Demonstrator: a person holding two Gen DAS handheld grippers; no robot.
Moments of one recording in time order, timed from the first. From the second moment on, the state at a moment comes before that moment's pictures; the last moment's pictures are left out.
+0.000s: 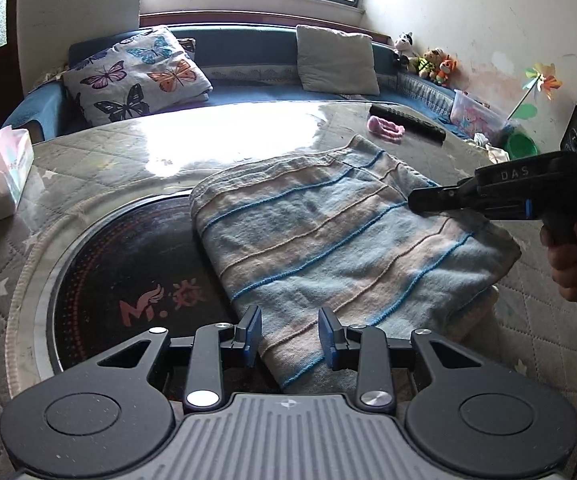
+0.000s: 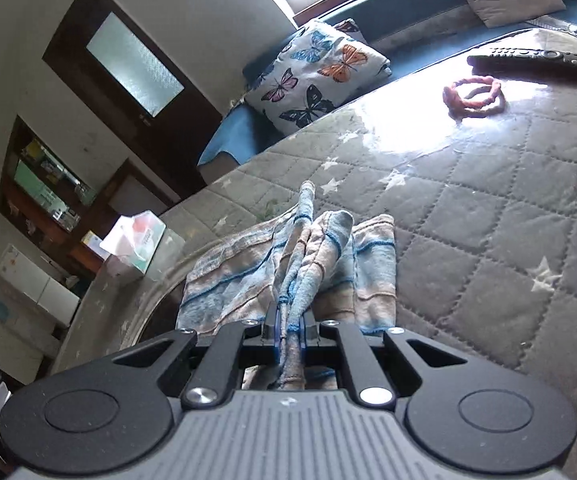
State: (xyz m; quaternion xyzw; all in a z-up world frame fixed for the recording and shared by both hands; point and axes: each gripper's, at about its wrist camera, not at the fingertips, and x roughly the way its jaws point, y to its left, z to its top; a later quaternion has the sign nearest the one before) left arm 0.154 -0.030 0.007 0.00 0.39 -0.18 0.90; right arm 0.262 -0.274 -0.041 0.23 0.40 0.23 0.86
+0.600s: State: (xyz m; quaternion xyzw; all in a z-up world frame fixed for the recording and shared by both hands) left arm 0.144 -0.068 0.011 0.05 0.38 -0.23 0.89; right arm 0.213 -0.258 -0.001 0.10 0.37 0.27 0.88
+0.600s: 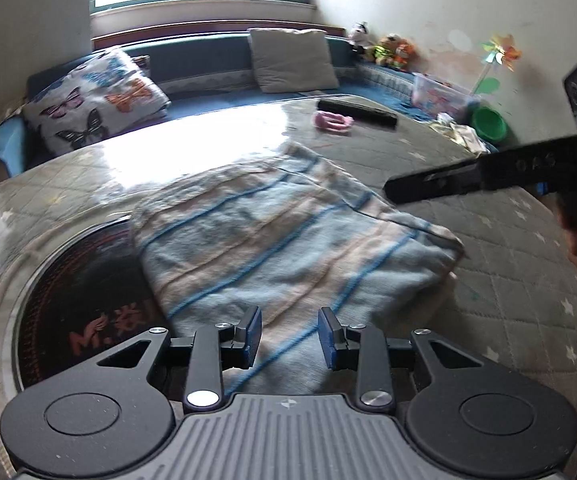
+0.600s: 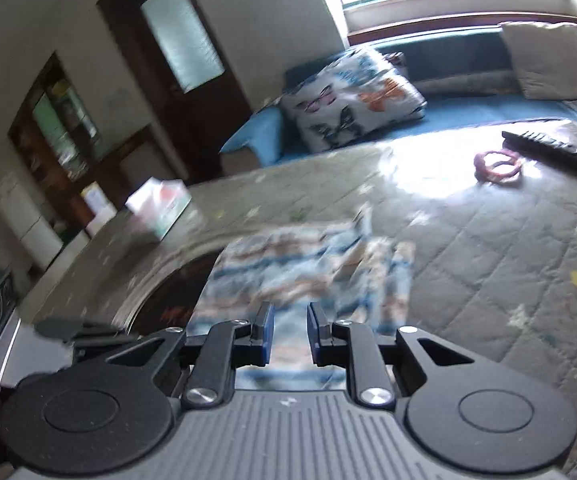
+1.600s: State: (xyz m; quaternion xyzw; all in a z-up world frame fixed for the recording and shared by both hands) left arm 0.141 -0.090 0.016 0.09 0.36 -0.26 0.89; right arm 0.193 -0.251 -0.012 0.03 0.39 0.25 0.88
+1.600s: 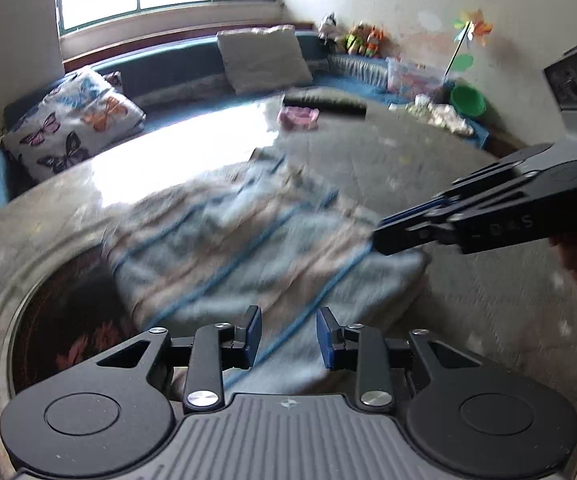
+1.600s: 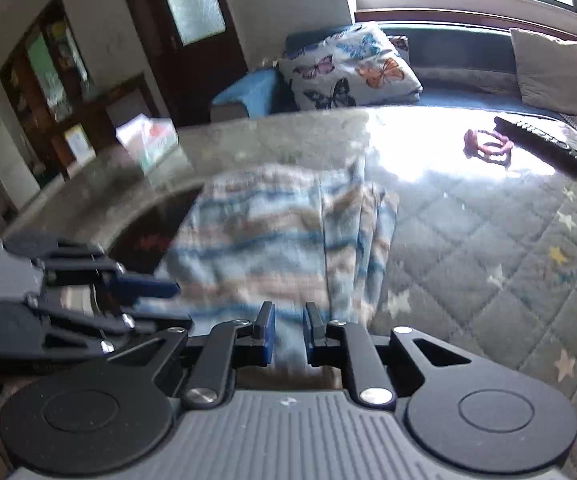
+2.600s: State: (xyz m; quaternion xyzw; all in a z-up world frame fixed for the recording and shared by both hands) left arm 0.237 -0.078 0.012 0.04 0.36 -0.22 0.91; right arm 0.299 -0.240 -0.045 0.08 0.39 0.19 0.90
